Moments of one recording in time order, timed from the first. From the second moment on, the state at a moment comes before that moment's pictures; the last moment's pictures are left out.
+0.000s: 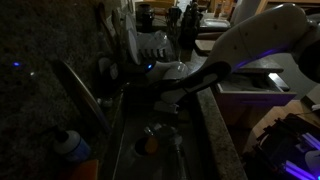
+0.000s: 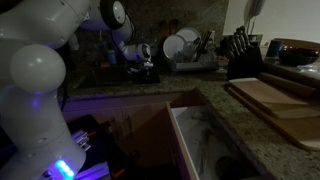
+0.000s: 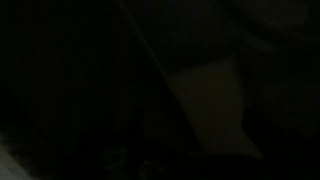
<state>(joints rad) 0.50 0.99 -0.02 -1.33 -0.21 1.80 1.75</state>
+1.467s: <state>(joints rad) 0.50 1.03 -0.01 -1.35 -0.29 1.95 1.57</state>
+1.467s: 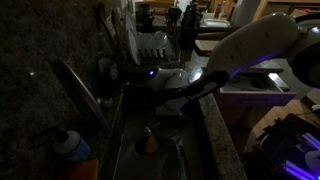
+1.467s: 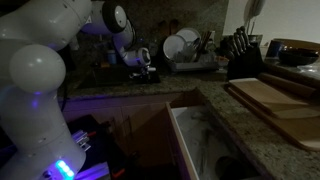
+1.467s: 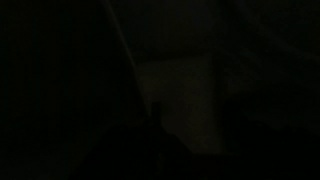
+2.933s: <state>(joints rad) 0.54 0.75 -0.03 -1.60 -0.34 1.88 1.85</state>
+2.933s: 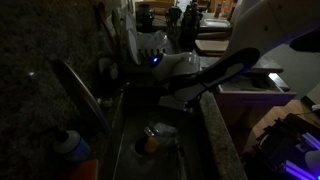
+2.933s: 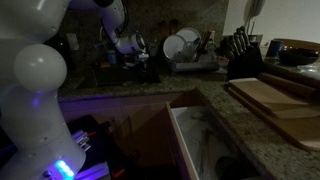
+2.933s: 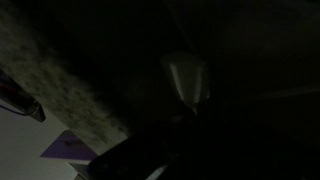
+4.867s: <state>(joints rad) 1.31 0.27 -0.92 -2.21 -0.13 1.63 2.60</state>
